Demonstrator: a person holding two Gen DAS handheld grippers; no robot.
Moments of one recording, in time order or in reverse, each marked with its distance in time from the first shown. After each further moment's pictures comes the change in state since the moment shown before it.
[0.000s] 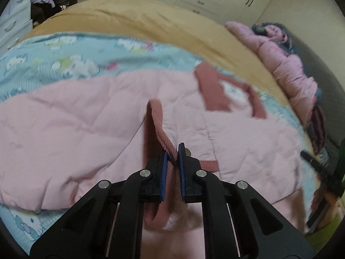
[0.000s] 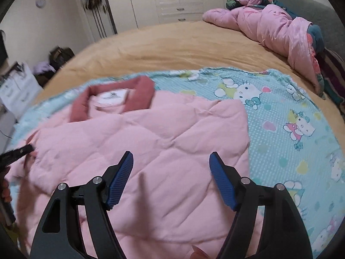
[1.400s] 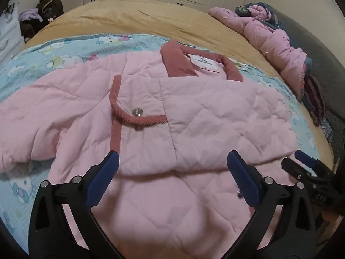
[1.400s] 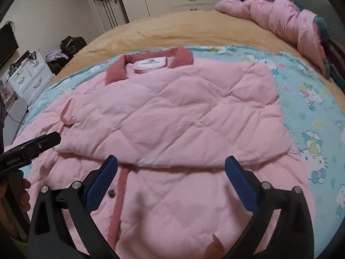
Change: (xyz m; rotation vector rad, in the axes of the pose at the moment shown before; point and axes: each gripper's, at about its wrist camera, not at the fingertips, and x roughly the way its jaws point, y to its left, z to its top) left arm -0.038 -0.060 -0.062 0.116 0.029 0.004; right arm -0.058 0.080 -0.086 -0.024 0.009 0.103
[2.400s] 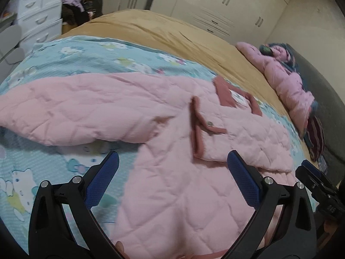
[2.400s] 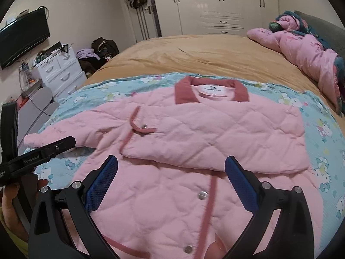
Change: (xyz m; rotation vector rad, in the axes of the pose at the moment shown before) left arm -0.100 0.114 -0.028 -0.219 -0.153 0.053; right arm -0.058 0.138 0.010 -0.137 -0.110 0.120
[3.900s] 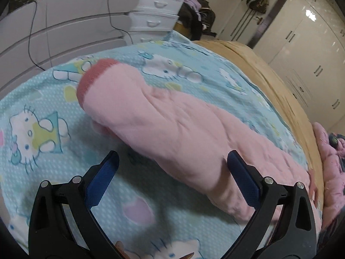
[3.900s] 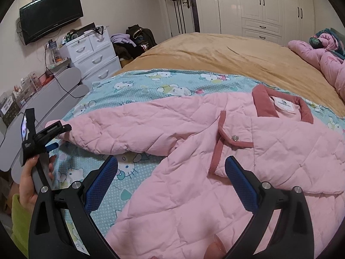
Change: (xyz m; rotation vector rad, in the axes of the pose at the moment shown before) left arm -0.048 0.285 0.021 -0.507 -0.175 0.385; right arm 0.057 0.145 0.012 -0.137 0.051 0.143
